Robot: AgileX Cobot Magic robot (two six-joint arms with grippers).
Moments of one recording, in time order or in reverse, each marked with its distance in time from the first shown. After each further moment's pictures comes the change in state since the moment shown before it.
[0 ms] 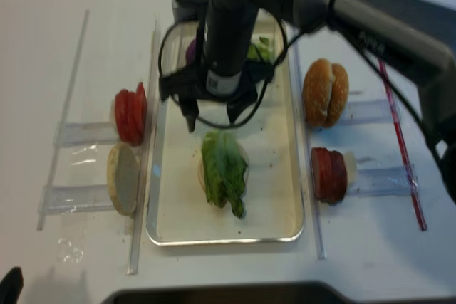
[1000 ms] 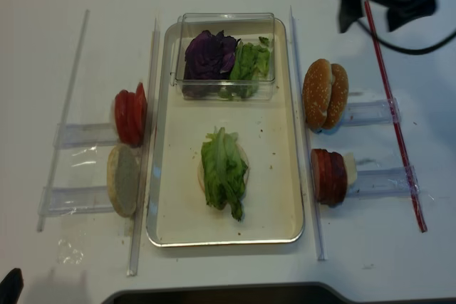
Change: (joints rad) left arm 0.000 0.000 0.000 0.000 0.000 0.001; right arm -0.458 -0.478 0.319 -0.210 0.012 -0.127
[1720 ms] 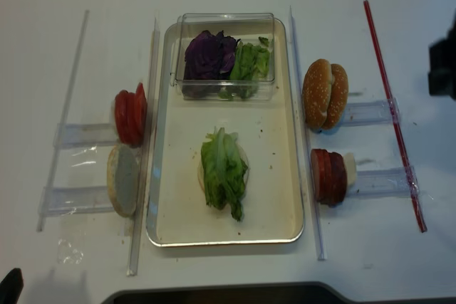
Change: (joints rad) left arm 0.000 0.000 0.000 0.000 0.000 0.000; right arm -0.111 -0.508 0.374 -0.003 0.010 -0.087
